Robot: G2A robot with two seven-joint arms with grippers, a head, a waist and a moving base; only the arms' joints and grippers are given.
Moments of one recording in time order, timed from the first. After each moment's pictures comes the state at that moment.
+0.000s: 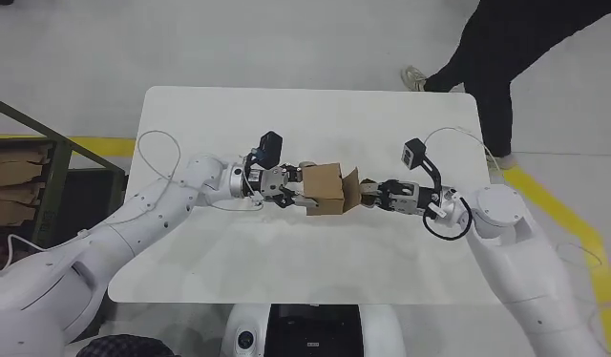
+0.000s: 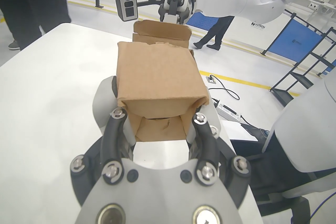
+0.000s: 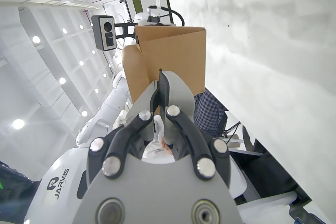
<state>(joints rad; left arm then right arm) 0.68 -0.91 -0.38 -1.21 0.93 -1.01 0.48 -1.24 -1.03 1.23 -1.61 0.43 0.14 1.05</state>
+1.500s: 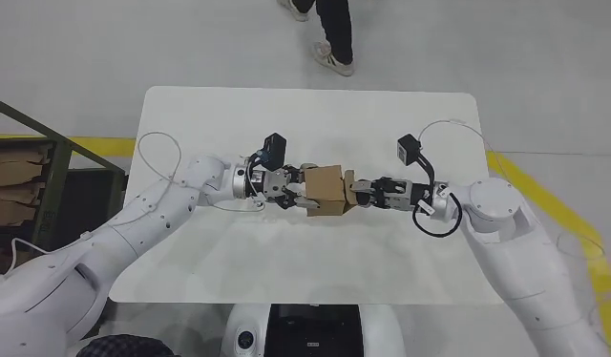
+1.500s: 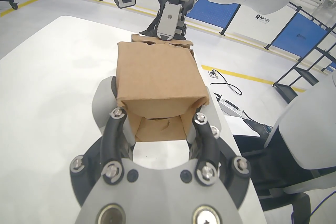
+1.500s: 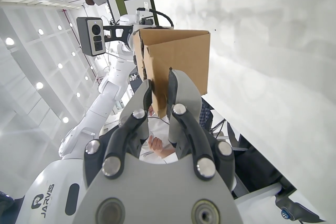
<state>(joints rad) 0.71 -0.92 -0.43 -1.21 0.93 -1.01 0.41 -1.20 -1.03 1.18 -1.65 0.35 0.20 1.01</state>
